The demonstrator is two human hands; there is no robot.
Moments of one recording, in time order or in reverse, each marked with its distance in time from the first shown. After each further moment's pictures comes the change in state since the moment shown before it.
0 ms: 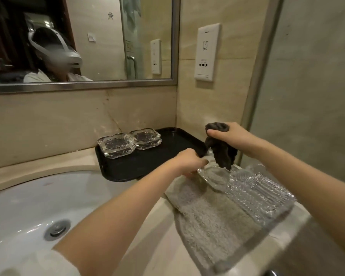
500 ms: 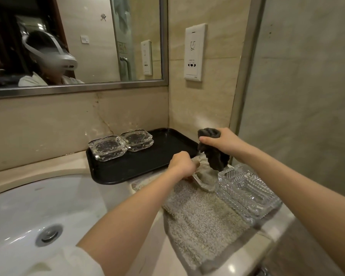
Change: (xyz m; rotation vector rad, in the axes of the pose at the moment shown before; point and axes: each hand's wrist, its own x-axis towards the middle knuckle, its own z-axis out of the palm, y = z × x) left_hand 0.021 -0.002 0.027 0.156 0.206 -0.045; right_hand -0.002 0.021 0.001 -0.001 -0.002 -0.001
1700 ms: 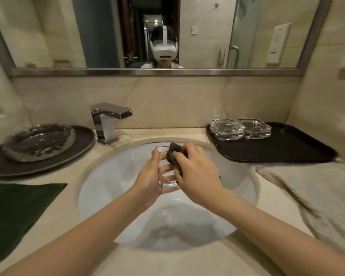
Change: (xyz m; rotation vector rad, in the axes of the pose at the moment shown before) left_hand -0.237 -0.225 -0.155 -1.181 0.418 -0.186; right_hand -0.117 -0.151 0.298 -0.472 0.038 -0.894
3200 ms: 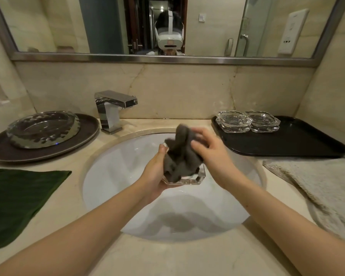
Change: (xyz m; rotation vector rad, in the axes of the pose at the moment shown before) left_hand 0.011 -0.015 -0.007 0.034 0.053 -0.050; right_hand 0.013 0.011 -0.014 1.301 -0.039 0.404
